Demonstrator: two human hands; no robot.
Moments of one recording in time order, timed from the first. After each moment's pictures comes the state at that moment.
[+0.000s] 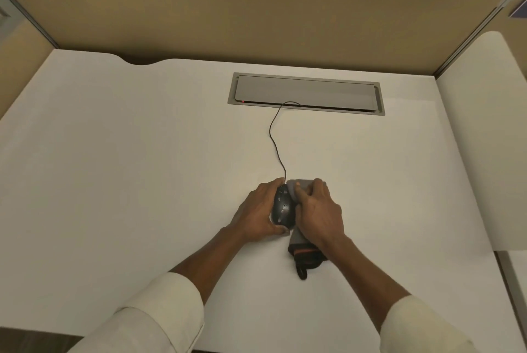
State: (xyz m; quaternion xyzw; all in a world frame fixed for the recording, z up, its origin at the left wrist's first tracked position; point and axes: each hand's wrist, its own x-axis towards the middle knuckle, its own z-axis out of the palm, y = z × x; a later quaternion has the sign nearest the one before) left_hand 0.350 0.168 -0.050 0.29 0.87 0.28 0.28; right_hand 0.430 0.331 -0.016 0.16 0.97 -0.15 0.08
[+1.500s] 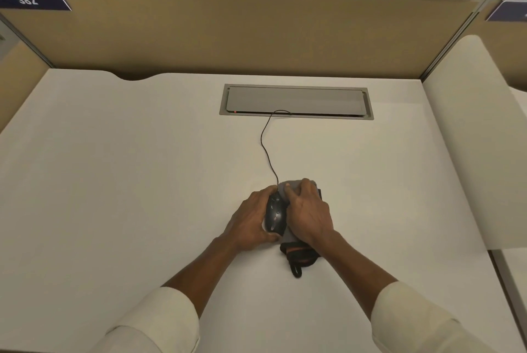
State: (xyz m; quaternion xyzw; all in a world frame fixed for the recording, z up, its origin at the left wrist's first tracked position) left_hand 0.353 0.168 -0.043 0.29 0.87 0.30 0.27; right_hand 0.415 0.336 -0.013 0.14 0.97 -0.18 0.09
